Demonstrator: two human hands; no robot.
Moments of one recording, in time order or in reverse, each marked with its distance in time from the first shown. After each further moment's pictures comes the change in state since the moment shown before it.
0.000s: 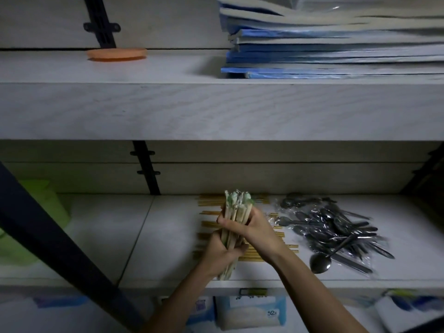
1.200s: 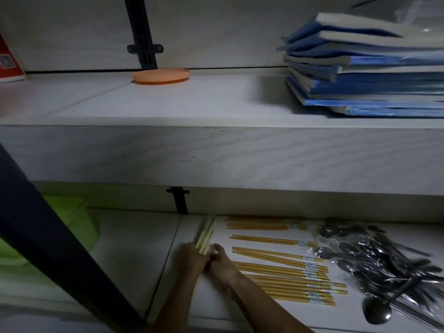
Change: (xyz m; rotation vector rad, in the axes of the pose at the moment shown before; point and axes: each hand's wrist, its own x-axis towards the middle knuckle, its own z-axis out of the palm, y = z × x) left_hand 0.062 -0.045 -0.131 0.716 0.458 -0.562; right_hand 0.097 0.100 0.113 -0.177 -0.115 0.489
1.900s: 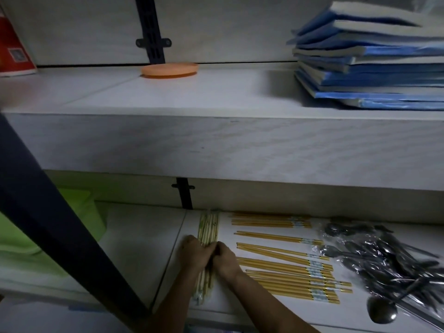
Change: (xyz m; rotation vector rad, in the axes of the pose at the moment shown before) left_hand -0.013 0.004 -0.008 -0.084 0.015 0.037; right_hand 0.006 -0.001 0.009 -0.242 0.175 -0.071
